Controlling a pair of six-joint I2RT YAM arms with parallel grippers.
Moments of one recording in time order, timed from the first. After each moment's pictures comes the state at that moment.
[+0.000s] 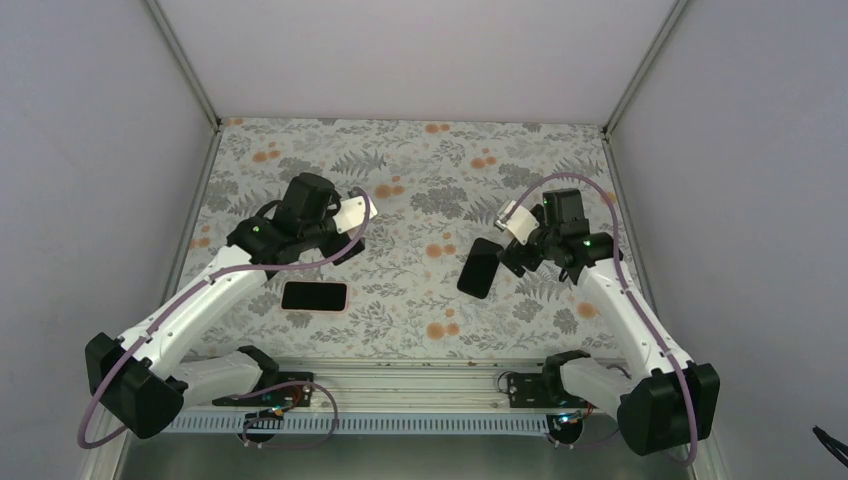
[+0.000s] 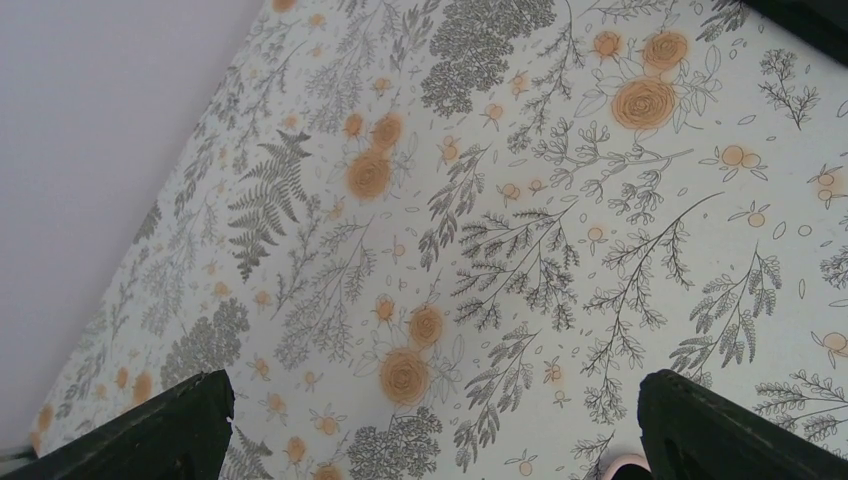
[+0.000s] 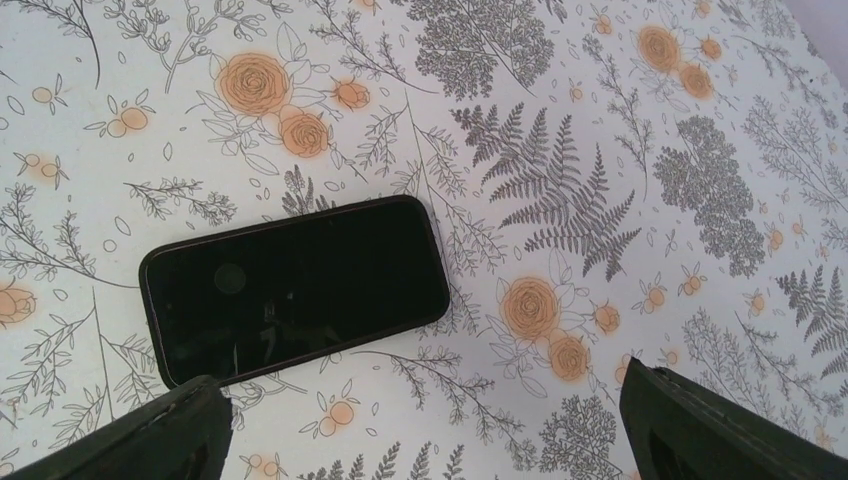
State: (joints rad) left arm -0.58 1.14 1.05 -0.67 -0.05 0.56; right arm 0.23 1.08 0.88 -0.70 -0.18 -0.71
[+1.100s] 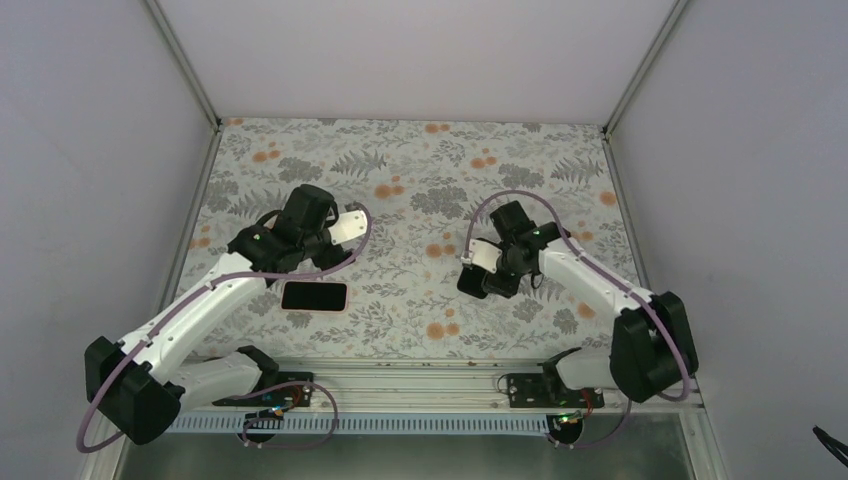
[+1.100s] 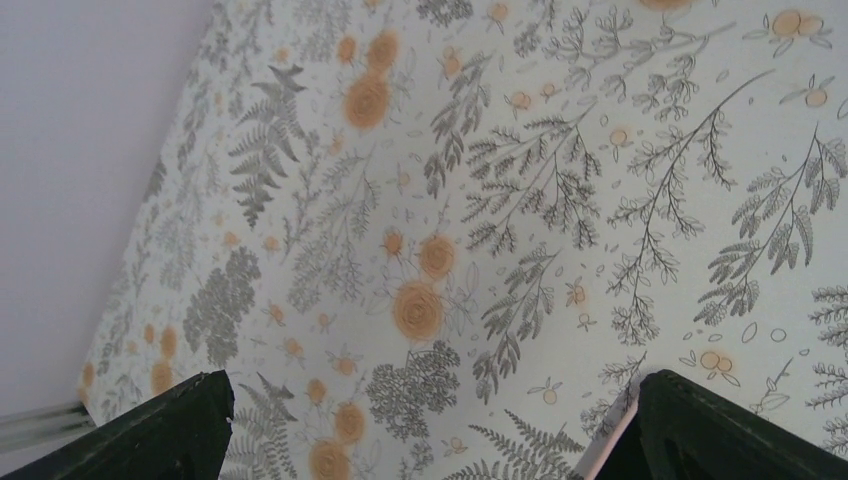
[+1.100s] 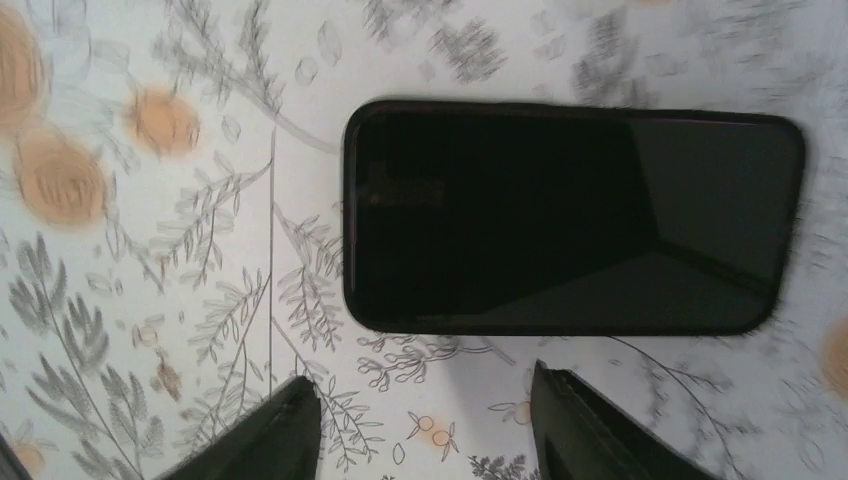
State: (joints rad) left arm -0.58 1.10 0.98 -0.69 -0.14 0.65; right arm 0.46 1.31 0.87 -0.84 -0.12 -0.78
